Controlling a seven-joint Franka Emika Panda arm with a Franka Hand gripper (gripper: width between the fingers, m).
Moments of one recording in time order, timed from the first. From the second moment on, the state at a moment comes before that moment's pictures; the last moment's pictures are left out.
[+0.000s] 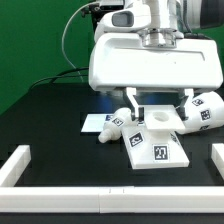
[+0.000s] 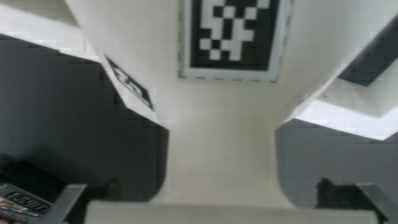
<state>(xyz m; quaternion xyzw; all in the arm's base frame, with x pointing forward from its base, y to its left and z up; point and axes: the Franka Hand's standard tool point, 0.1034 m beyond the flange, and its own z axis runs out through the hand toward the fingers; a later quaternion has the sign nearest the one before) 0.628 0.026 0.120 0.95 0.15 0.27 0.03</state>
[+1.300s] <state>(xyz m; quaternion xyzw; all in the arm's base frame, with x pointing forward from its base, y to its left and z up) 0.602 0.086 0.074 0.96 0.01 0.28 -0.03</state>
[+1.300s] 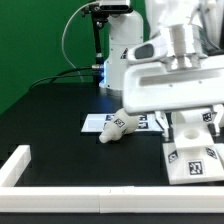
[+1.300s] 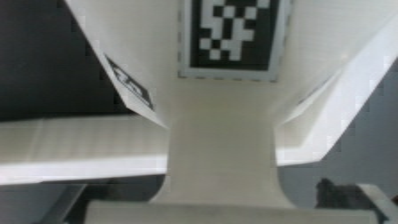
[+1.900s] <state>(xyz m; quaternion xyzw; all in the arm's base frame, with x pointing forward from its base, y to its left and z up) 0.631 0.090 0.064 0.95 0.01 0.30 -0.02</state>
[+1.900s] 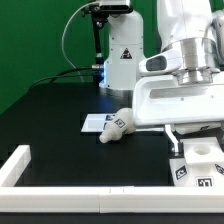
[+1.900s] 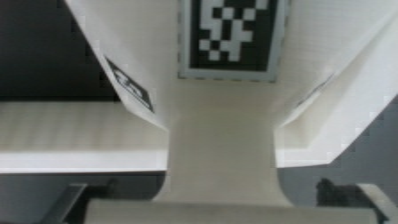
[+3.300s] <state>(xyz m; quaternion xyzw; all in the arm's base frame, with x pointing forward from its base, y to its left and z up) 0.636 0.093 0.063 0.95 0.01 0.30 -0.02</state>
